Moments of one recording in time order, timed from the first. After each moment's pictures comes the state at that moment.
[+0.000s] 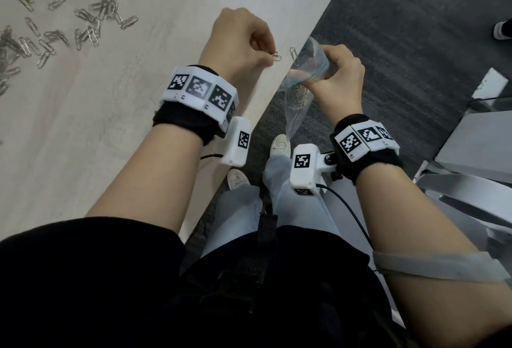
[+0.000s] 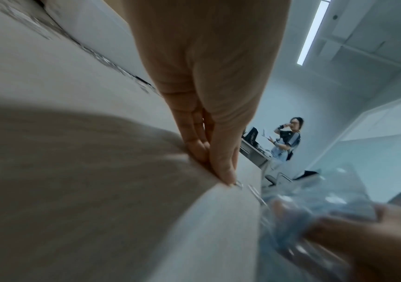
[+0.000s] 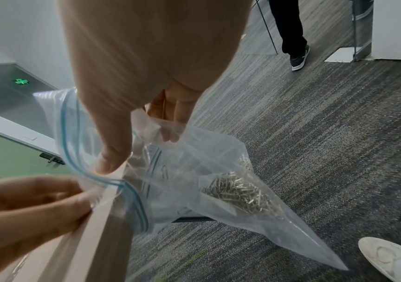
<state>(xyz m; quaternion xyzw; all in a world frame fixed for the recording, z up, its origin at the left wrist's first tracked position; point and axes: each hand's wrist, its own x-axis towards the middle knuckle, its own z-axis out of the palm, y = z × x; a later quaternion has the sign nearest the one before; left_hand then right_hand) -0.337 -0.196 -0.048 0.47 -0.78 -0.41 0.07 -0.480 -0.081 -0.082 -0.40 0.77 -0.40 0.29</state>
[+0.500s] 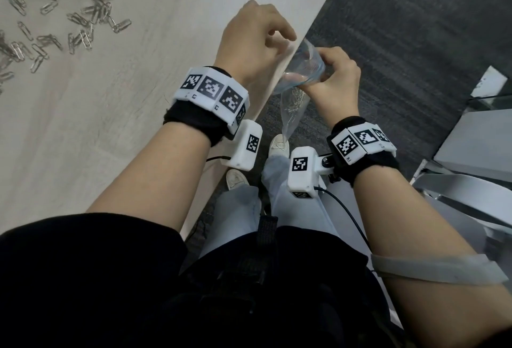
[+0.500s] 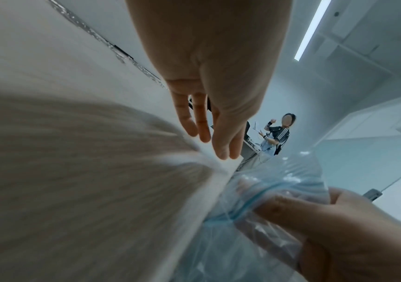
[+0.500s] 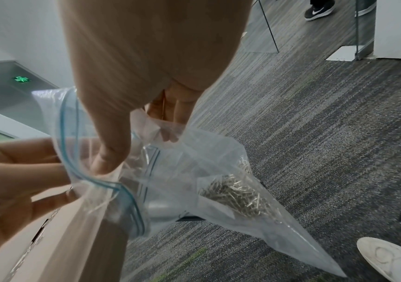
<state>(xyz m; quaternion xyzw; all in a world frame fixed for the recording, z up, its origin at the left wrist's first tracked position) -0.362 -0.190 -0.053 0.43 -0.82 -0.37 0.10 -0.481 -0.081 -0.082 -0.39 0.77 -0.40 0.30</state>
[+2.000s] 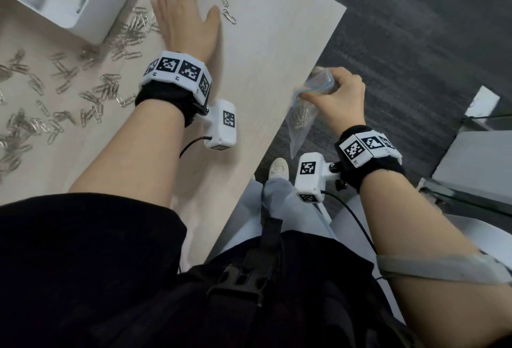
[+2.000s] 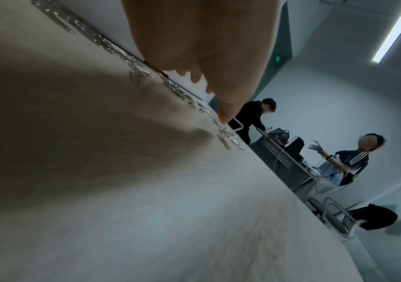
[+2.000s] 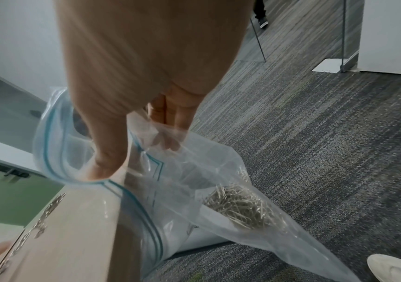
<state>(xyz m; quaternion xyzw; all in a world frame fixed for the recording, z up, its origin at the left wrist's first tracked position) -0.359 -0.322 -0.065 0.64 -0.73 -0.23 0.11 -0.532 -0.146 -0.064 -0.32 0.82 -0.36 0.32</state>
